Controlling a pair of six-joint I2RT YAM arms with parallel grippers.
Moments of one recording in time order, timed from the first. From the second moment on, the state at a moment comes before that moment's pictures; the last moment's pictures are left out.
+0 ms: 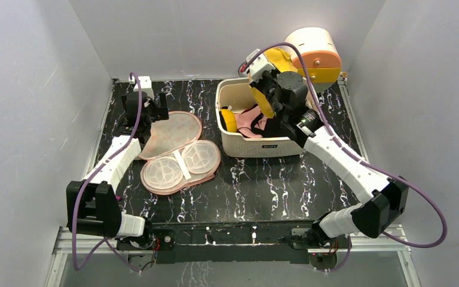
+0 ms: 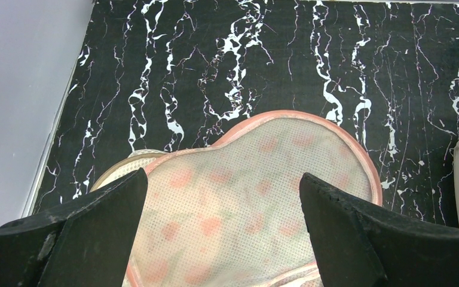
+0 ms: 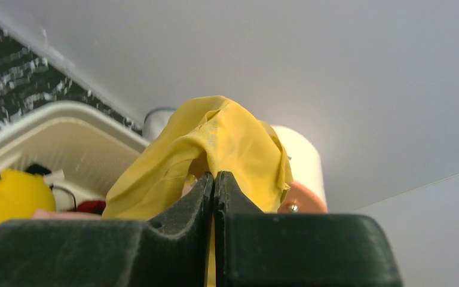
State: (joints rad) left arm -0.11 1.37 0.99 -0.04 -0.25 -0.01; right arm 0.64 1.38 1.44 0.02 0.35 -0.67
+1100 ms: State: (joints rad) left arm -0.11 1.44 1.01 -0.06 -0.18 -0.06; right arm 0.54 1.01 1.18 -0.23 0.06 -0.24
